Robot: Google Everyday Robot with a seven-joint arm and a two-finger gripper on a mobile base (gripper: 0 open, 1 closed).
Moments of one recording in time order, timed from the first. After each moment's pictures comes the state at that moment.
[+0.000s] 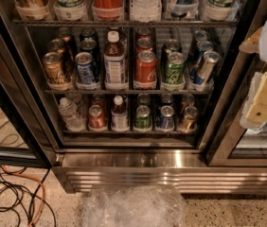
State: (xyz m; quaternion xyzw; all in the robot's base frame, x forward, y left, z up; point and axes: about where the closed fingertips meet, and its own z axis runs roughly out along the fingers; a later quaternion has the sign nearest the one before) arm 0.438 -0.217 0.976 -0.60 0.78 -0.03 0.16
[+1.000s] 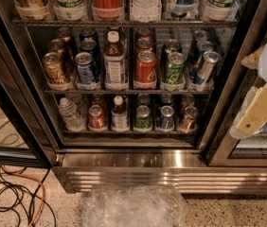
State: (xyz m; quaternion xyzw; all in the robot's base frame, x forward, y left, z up) arm 0.437 -0.217 0.948 -0.56 0.81 0.00 0.19
